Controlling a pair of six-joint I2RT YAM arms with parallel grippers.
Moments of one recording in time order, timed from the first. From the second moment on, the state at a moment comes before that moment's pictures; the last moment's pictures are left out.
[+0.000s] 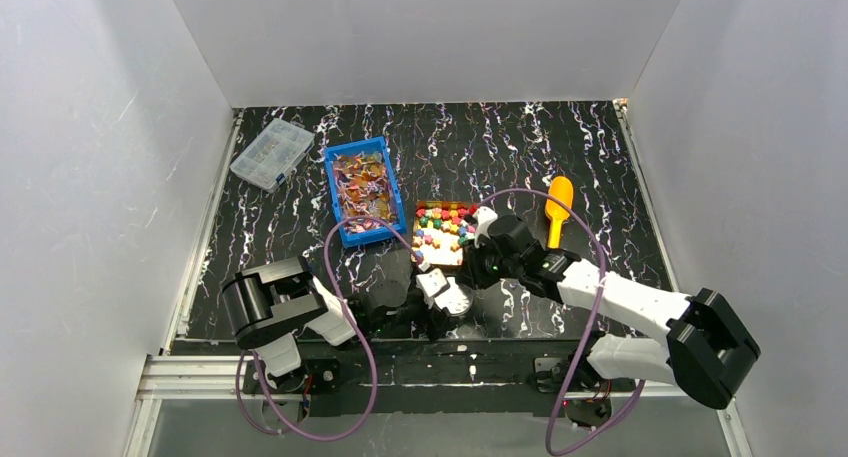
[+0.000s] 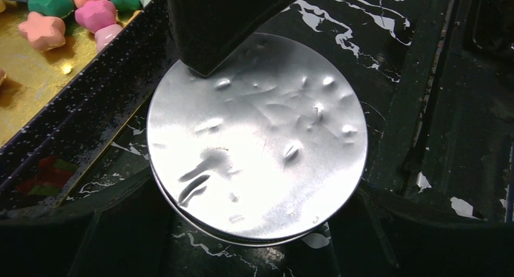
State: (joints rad) left arm -1.12 1.66 0.27 1.05 0.02 -0.10; right arm 0.83 1.19 0.62 -0.15 -0.20 0.38
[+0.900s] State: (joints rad) left arm -1.14 1.66 0.28 1.01 0.07 -0.09; right arm 1.18 0.88 0.46 -0.29 0.34 0.75
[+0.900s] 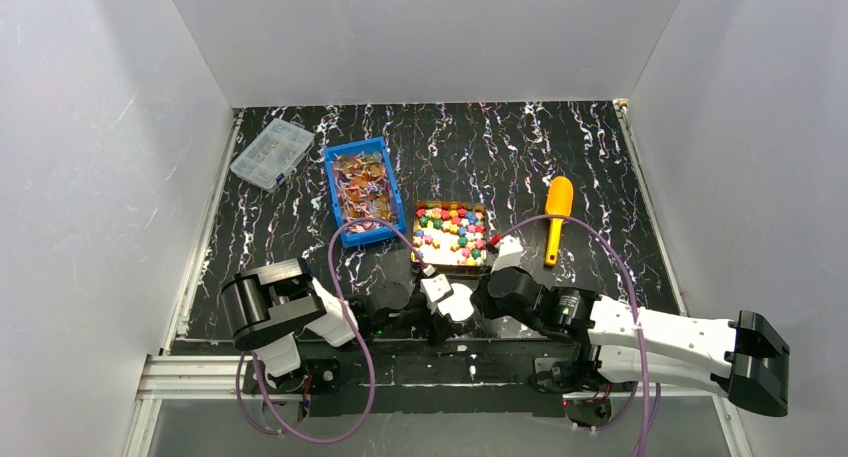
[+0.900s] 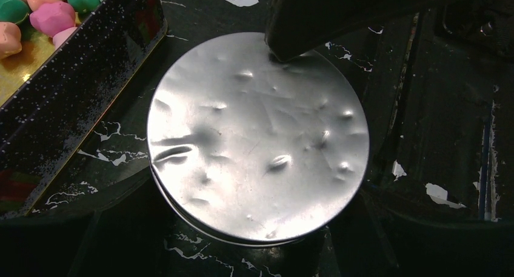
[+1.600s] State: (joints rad) left arm -1.12 1.66 0.31 0.98 -0.07 -0.13; right arm 1.50 1.03 0.63 -0.52 0.27 0.92
